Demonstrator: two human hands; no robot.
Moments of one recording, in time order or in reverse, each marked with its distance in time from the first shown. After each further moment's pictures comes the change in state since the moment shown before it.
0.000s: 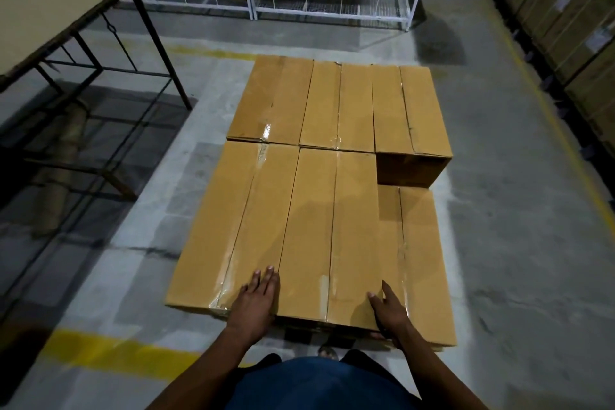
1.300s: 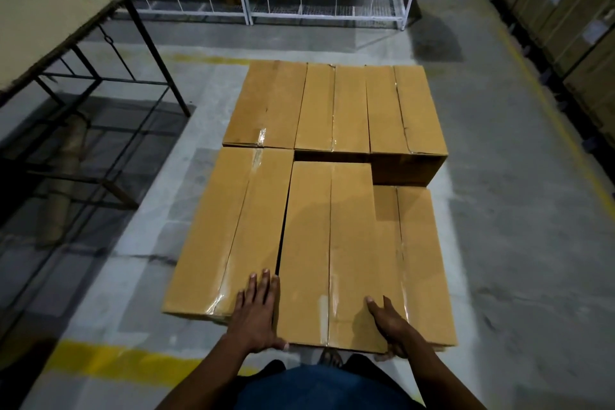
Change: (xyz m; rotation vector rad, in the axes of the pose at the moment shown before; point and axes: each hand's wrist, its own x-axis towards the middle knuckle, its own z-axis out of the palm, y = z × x) left_hand -0.008 0.009 -0.006 -0.039 -0.144 -0.004; right_hand -0.020 -0.005 -0.009 0.342 -0.212 0.168
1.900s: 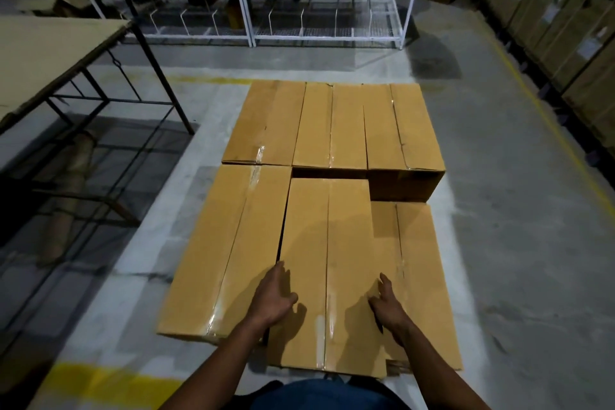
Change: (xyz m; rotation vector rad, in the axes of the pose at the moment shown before) left_hand 0.044 0.045 -0.066 -0.792 0.221 -0.133; right_hand 0.035 -0.041 -0.024 -0.206 0.017 -0.286
